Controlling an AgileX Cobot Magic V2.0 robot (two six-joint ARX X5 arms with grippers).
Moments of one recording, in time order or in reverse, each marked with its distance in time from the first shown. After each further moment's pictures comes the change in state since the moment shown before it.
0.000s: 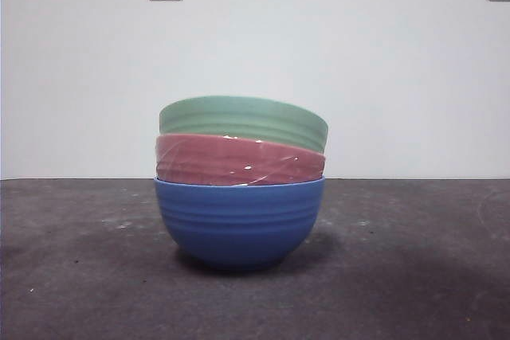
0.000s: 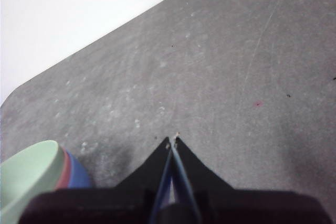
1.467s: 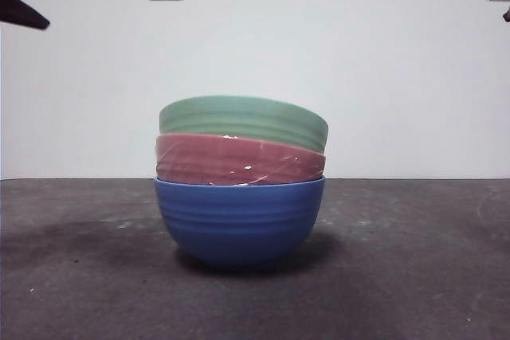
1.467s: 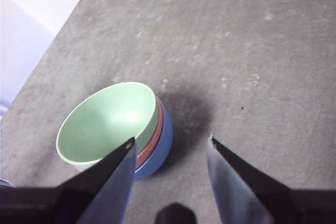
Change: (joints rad) left arm -0.204 0.724 0.597 -0.300 0.232 0.200; right arm 0.025 0.529 0.436 -0.158 -0.392 -0.262
